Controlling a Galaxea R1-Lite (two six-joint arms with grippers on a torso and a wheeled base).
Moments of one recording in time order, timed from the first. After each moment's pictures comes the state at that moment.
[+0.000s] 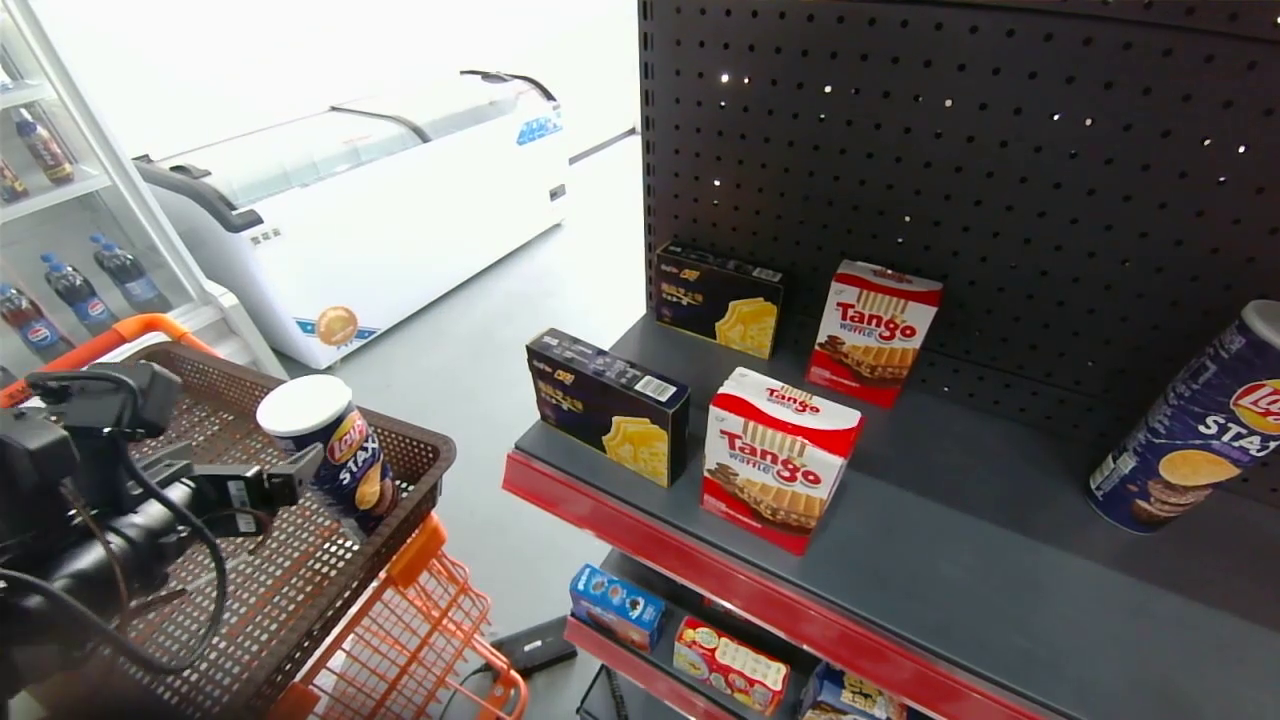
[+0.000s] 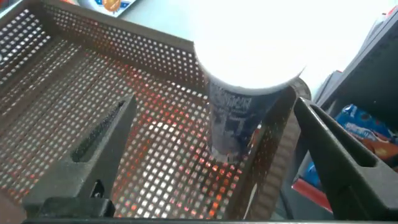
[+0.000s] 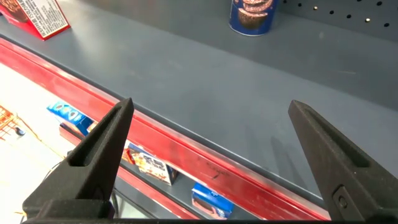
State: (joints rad) left arm 0.09 1.59 -0.35 -1.06 0.07 0.06; right arm 0.00 0.00 0.00 0.01 0.02 0.00
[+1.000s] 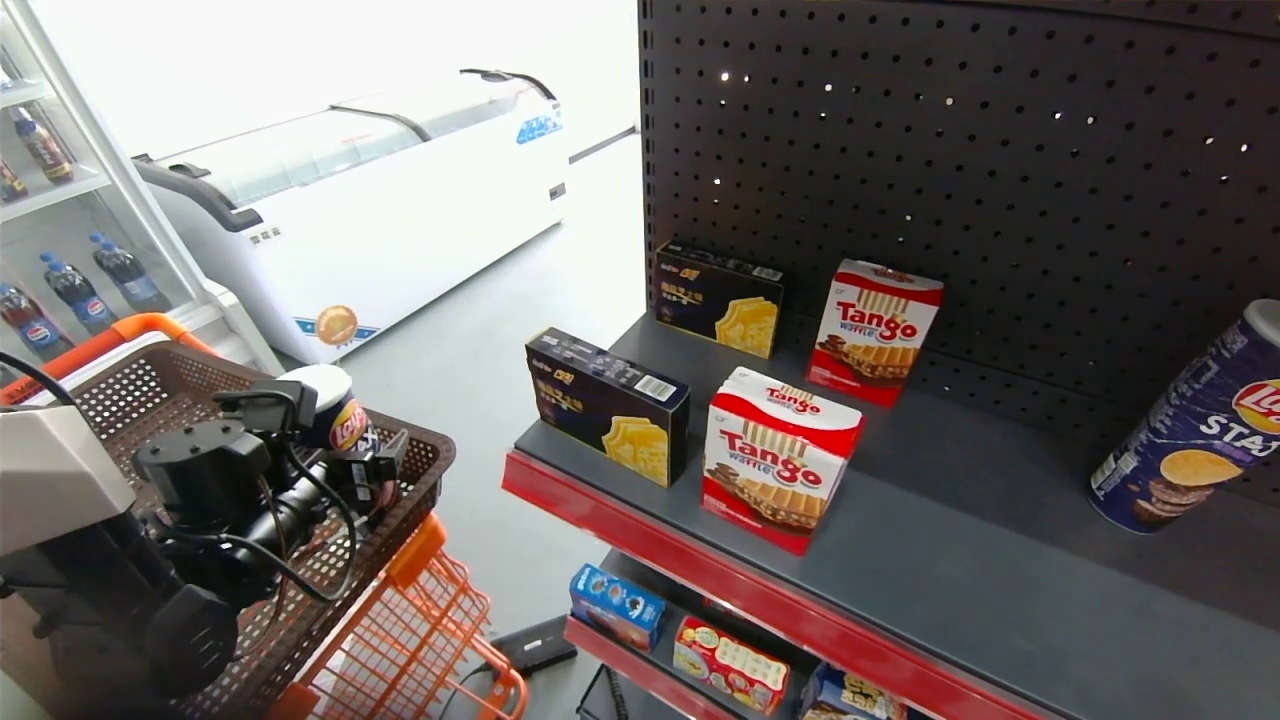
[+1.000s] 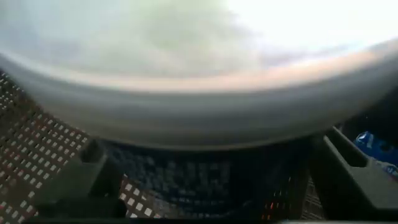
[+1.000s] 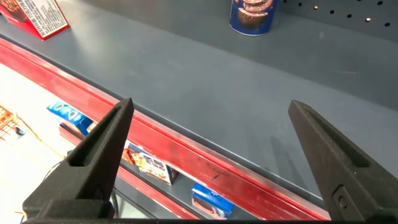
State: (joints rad) left arm 0.05 2.10 -0.50 -1.50 0.07 0.06; right arm 0.00 0.00 0.00 0.01 0.02 0.00
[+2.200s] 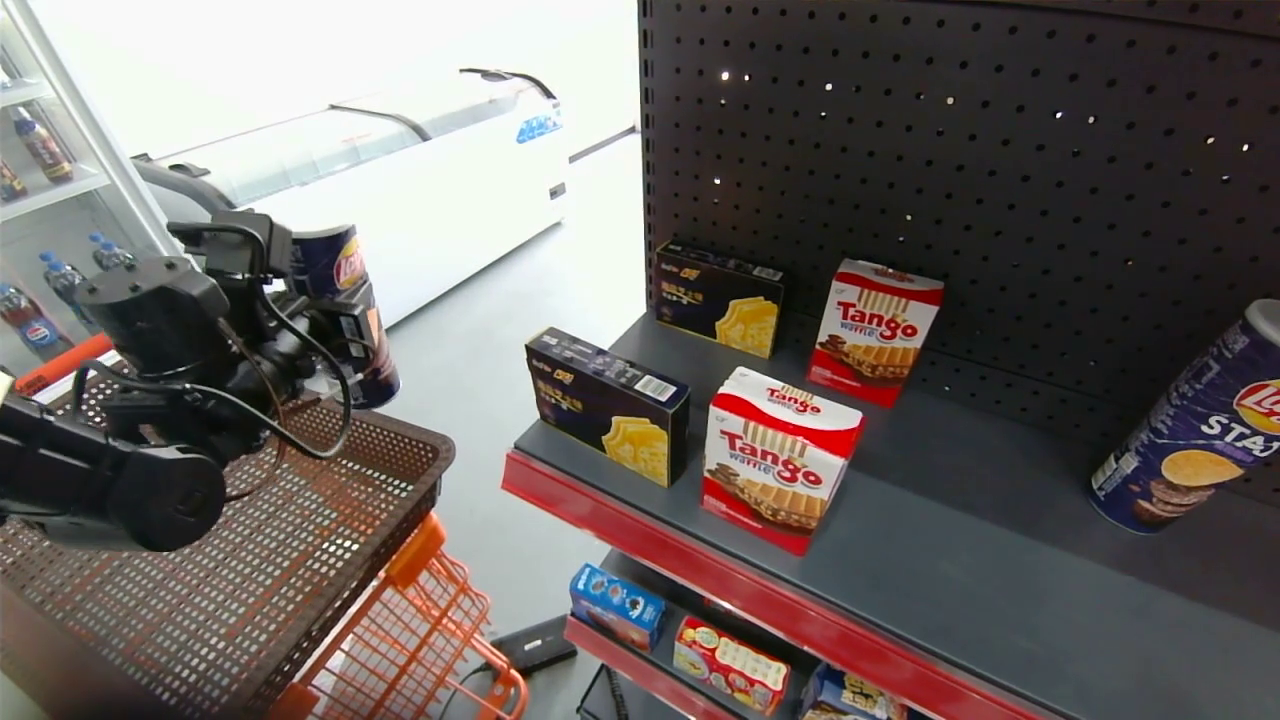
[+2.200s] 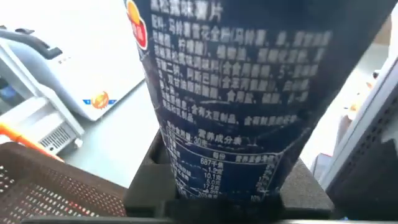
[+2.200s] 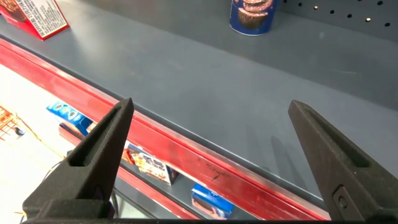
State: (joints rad) left arm 0.01 1.91 -0.89 -1.19 0.02 0.11; right arm 0.00 0.00 0.00 0.01 0.02 0.00
